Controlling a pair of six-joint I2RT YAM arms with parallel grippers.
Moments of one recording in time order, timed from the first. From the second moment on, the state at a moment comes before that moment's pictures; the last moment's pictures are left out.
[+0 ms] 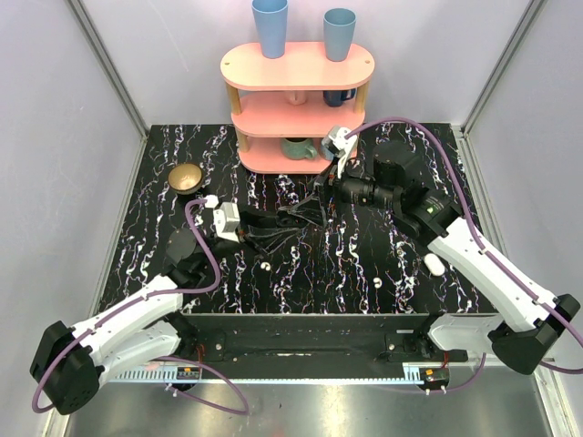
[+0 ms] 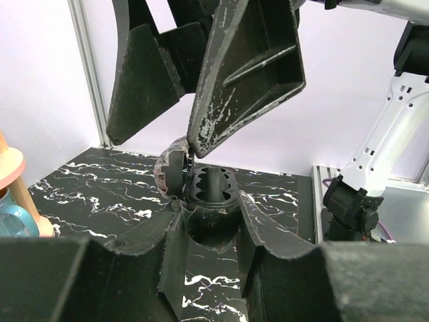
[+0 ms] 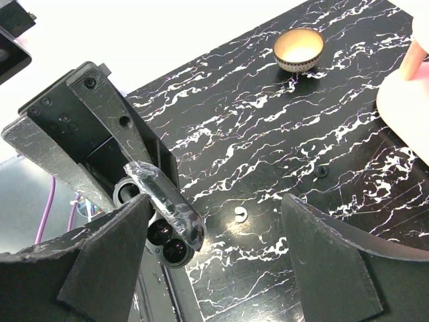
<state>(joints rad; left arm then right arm) -0.70 0.89 0.50 0.82 0.57 -0.24 0.72 1.22 1.37 -0.38 -0.47 0.12</state>
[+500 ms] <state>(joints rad) -0.71 0.89 0.47 0.79 0.43 -0.23 0.71 1.22 1.37 -0.27 -0.49 0.17</state>
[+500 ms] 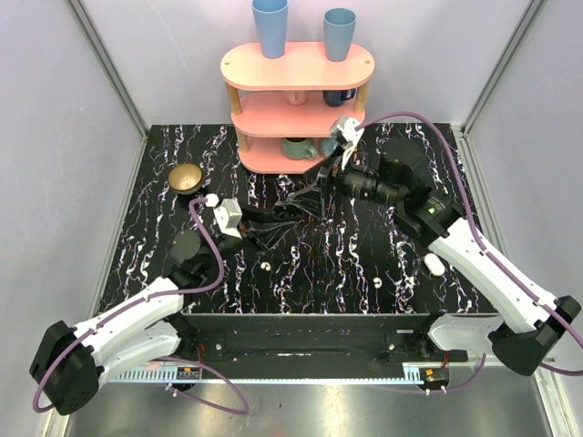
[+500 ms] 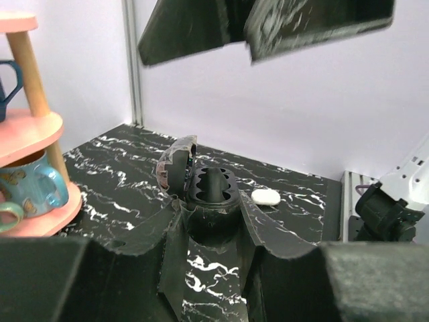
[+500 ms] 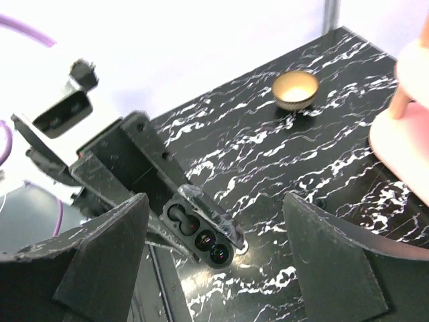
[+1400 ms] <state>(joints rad) -0.71 0.54 0.43 0.45 0.14 -0.04 0.44 1.97 1.31 0.05 -0.48 0.74</state>
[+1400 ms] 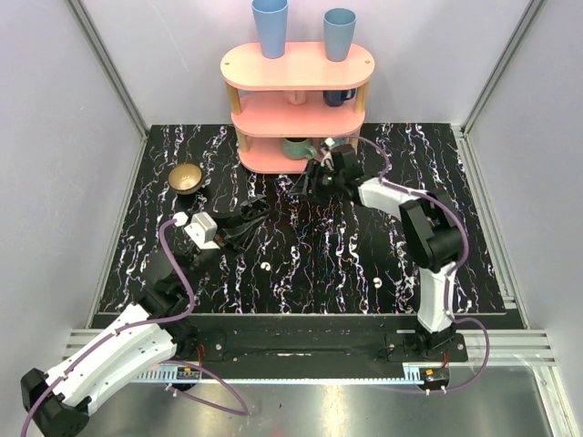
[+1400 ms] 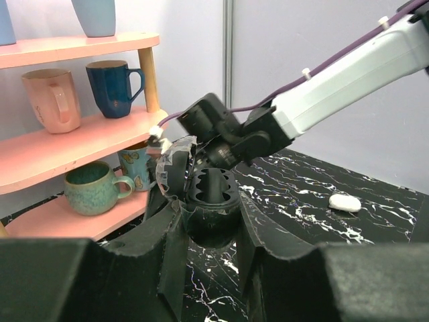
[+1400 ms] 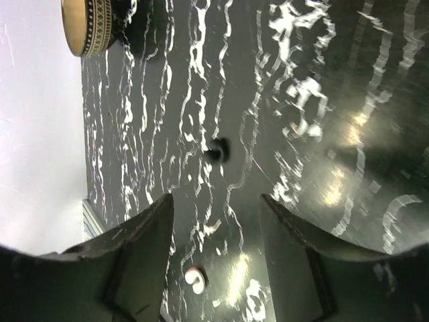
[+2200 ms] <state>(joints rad) -0.71 0.51 0.43 0.39 0.12 -0.02 0.62 2.26 1.55 -0.01 -0.34 0.80</state>
